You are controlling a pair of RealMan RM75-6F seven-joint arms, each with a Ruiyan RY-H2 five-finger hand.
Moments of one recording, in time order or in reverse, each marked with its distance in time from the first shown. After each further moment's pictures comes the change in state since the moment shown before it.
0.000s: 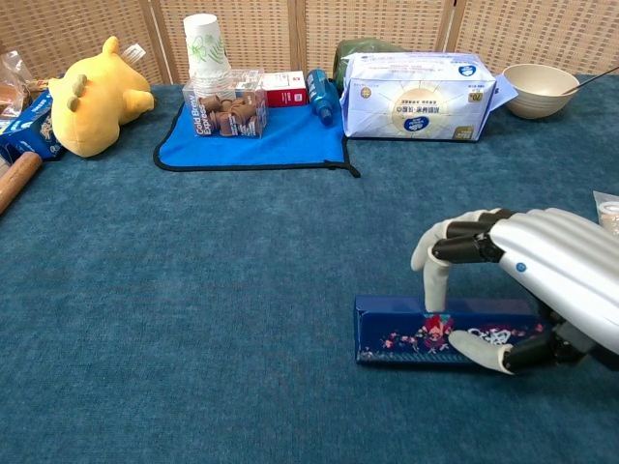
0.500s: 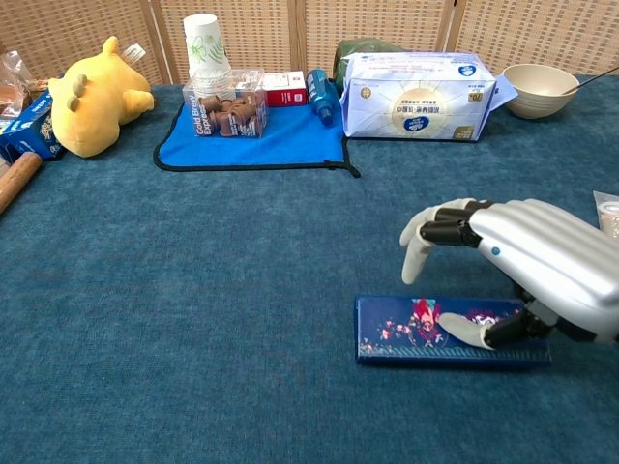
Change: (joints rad) left arm -0.004 -0.007 -0.001 0.011 -0.010 -0.014 -0.006; right arm 0.051 -0.040 0.048 0.068 0.065 -0.036 0.004
